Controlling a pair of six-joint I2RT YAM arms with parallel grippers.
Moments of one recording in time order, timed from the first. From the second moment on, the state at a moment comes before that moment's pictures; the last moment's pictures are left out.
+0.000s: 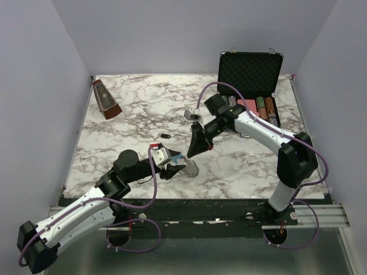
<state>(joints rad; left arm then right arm) -0.82 0.61 0.43 0.11 0.36 0.09 0.62 1.75 1.39 -0.78 -1.31 -0.66</state>
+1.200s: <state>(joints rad) -0.74 0.76 0.43 0.17 0.47 0.09 0.64 1.75 1.39 -0.78 -1.30 -0.67</state>
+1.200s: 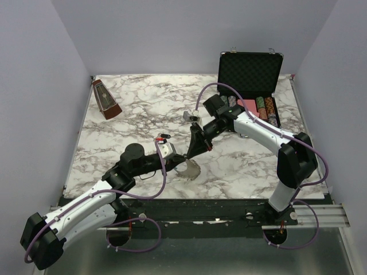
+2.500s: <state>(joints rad) -0.71 0.91 0.70 -0.23 0.39 -0.04 0.68 1.72 1.39 -0.66 -1.11 -0.48</state>
